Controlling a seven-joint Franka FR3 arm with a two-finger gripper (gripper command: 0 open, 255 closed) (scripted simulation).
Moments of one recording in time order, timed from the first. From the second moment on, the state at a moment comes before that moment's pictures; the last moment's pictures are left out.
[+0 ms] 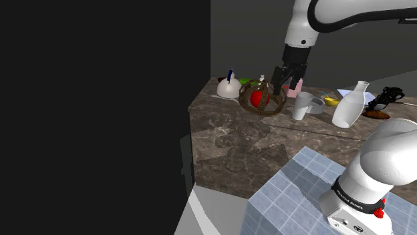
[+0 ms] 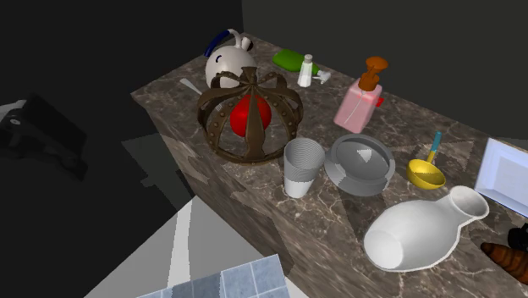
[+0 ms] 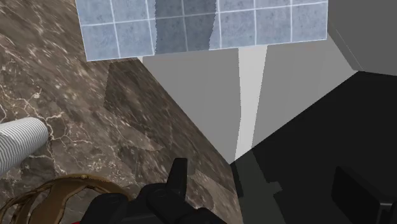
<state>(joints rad) 0.01 -0.76 0.04 -2.44 0.05 1.71 0.16</state>
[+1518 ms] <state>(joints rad) -0.15 -0.46 -0.36 -2.50 -0.23 2.11 -0.32</state>
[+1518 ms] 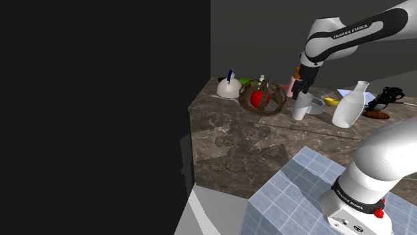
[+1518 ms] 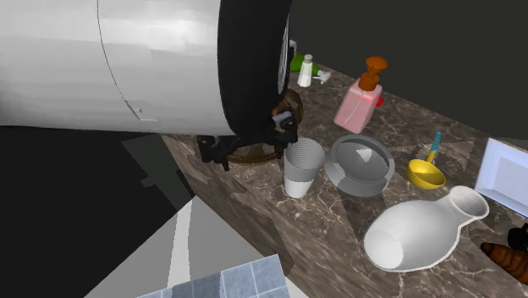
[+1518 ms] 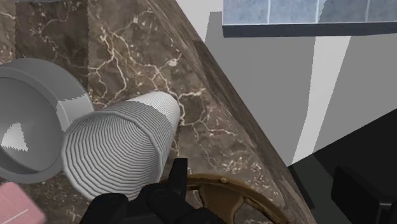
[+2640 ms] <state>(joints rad) -0.16 -0.22 -0.50 -2.47 -0.20 2.34 -0.49</state>
